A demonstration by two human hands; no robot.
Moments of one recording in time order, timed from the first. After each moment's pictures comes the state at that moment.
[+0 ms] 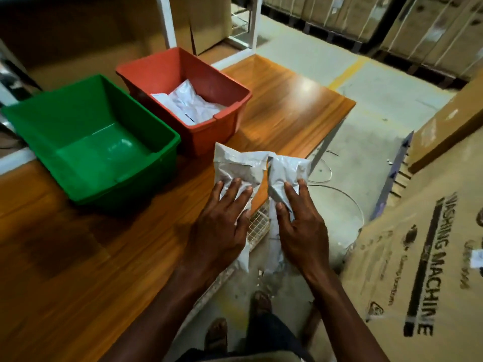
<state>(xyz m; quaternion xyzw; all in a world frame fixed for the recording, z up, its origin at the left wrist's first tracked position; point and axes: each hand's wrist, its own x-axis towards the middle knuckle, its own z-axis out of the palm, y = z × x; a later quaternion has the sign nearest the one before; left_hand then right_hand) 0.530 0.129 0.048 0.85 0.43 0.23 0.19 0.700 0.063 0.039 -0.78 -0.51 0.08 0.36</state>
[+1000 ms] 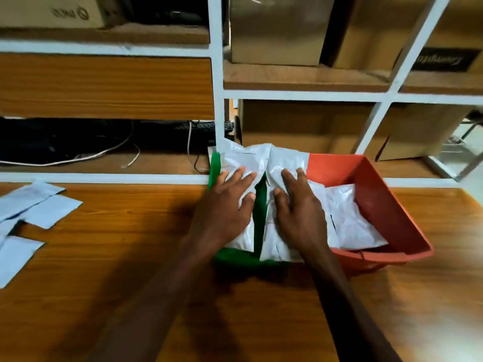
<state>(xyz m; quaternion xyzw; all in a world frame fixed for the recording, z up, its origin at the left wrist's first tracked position) 0.388 0.279 0.160 0.60 0.74 0.30 0.06 0.539 0.351 0.140 -0.47 -0.78 0.20 0.36</state>
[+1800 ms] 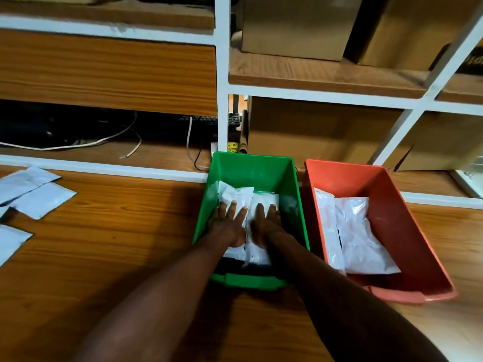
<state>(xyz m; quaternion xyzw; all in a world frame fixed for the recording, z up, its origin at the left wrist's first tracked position) 0.352 0.385 0.012 0.55 0.81 -0.10 0.19 0.463 0.456 0.008 -0.50 -0.81 0.27 -0.10</state>
